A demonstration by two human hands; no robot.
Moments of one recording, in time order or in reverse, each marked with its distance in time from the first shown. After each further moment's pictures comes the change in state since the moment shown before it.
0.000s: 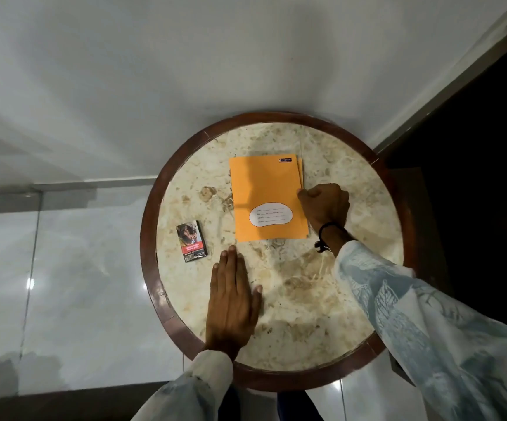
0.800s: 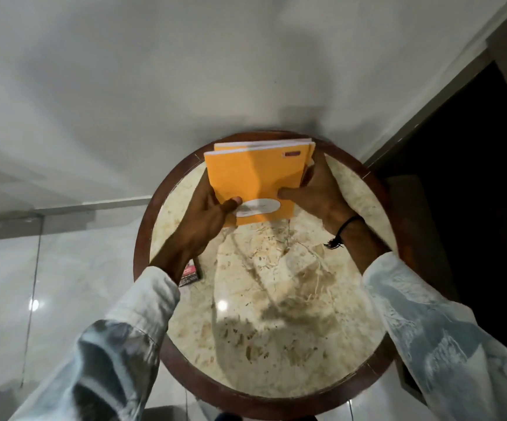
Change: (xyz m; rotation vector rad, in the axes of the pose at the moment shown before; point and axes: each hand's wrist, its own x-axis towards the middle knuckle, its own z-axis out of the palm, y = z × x) left_hand 0.187 -0.006 -0.118 -1.155 -0.091 -0.171; right_hand 0.033 -0.044 -0.036 0.399 -0.320 -0.218
